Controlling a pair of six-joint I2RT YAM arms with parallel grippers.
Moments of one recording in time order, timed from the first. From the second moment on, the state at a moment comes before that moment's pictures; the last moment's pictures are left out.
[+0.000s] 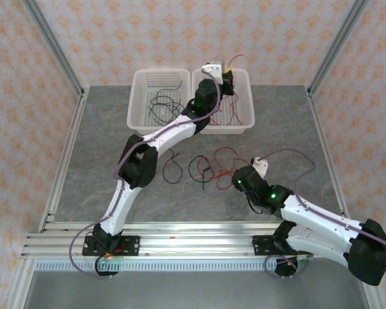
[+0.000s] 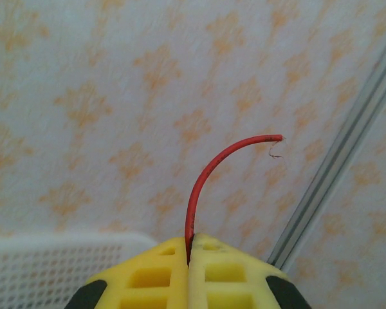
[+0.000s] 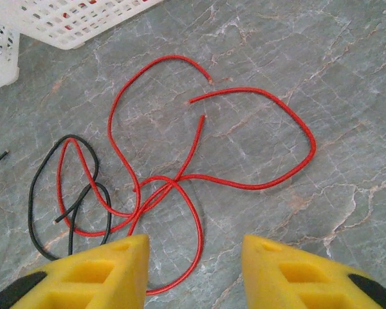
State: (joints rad) left arm -0.62 2.32 2.04 0.38 -0.25 -0.32; right arm 0.79 0.92 0.47 -0.39 0.44 0.98
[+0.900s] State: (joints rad) left arm -0.56 2.58 2.44 -0.42 -0.26 -0.49; right arm 0.79 1.00 0.47 -0.39 0.40 0.94
